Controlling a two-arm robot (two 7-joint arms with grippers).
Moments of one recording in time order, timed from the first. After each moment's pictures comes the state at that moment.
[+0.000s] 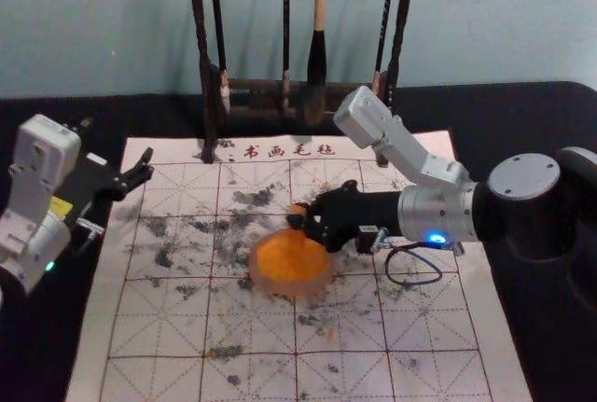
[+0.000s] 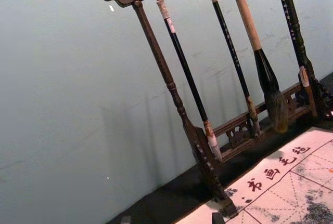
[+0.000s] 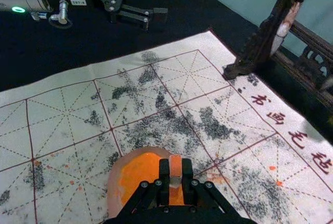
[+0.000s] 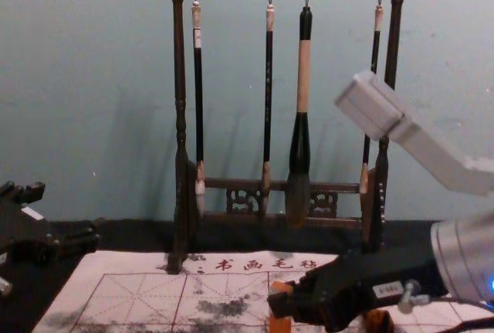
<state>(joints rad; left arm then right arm) -0.20 0.60 0.45 -1.41 -0.25 -0.12 0.03 0.53 0.46 -0.72 -1.37 0.34 0.38 0.63</state>
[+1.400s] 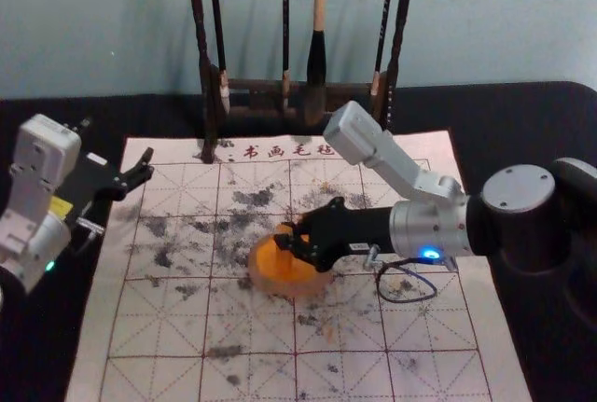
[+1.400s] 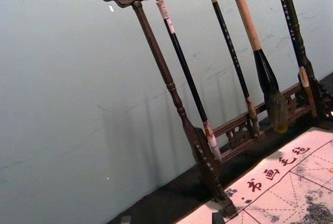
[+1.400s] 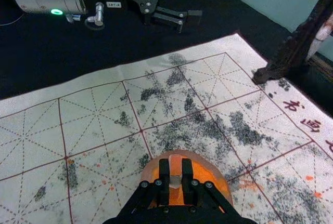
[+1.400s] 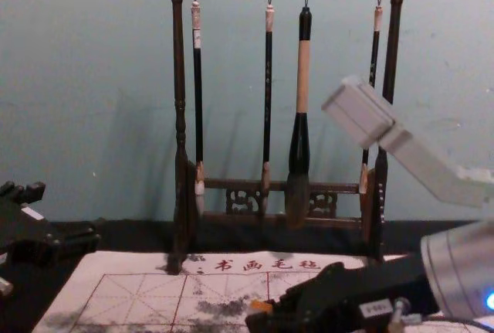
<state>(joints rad) -0.20 0.60 0.45 -1.41 -0.25 -0.12 0.03 0.51 0.47 -0.74 -1.41 0.36 0.38 0.66</state>
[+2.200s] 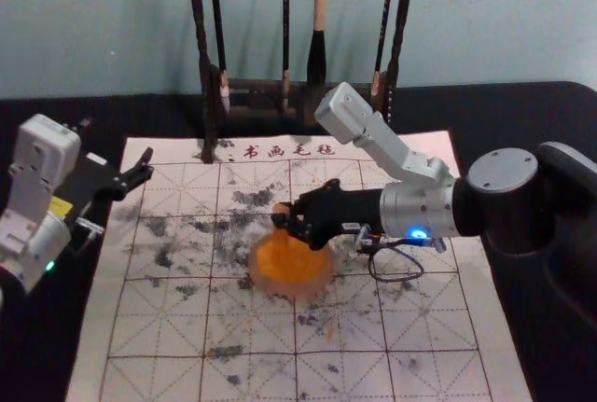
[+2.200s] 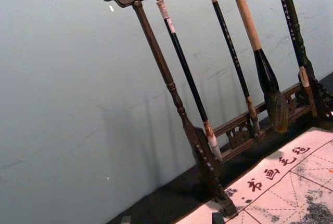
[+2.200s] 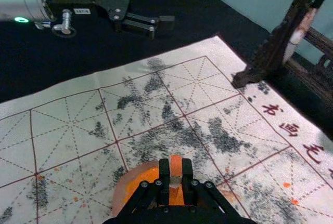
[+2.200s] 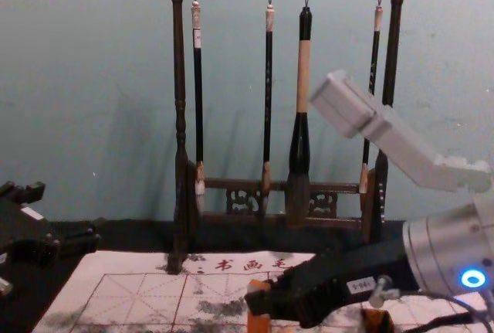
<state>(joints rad) -0.20 0.60 0.45 -1.41 -0.25 -0.12 0.03 0.57 0.41 -0.74 -1.32 0.34 0.39 0.64</state>
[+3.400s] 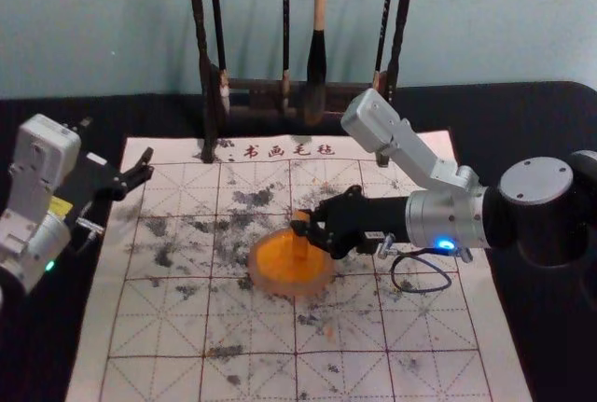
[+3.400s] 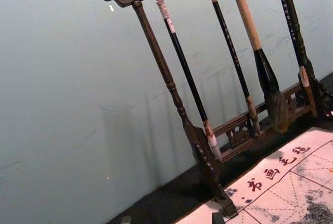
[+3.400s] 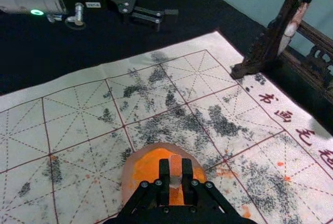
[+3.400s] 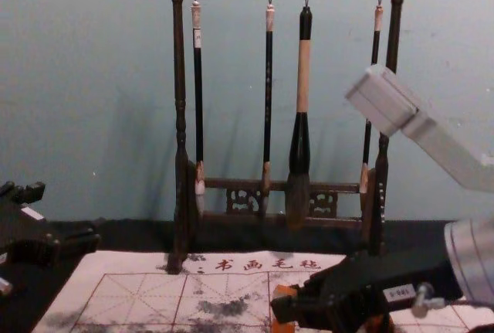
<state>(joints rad) -0.20 0.60 0.45 -1.41 -0.25 -0.12 0.03 0.50 0.49 -0.70 -1.43 0.36 0.40 0.64</state>
